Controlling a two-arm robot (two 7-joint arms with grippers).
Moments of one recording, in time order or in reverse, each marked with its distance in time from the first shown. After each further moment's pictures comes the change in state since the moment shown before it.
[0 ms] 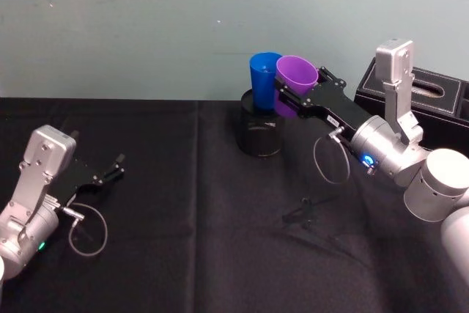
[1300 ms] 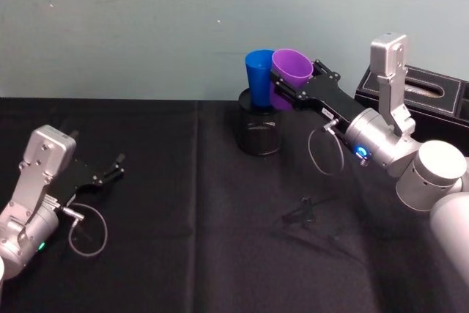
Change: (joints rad) left arm 0.000 0.000 0.000 0.000 0.000 0.000 0.000; right arm 0.094 -0.054 0.019 0.175 -0.009 -0.078 0.062
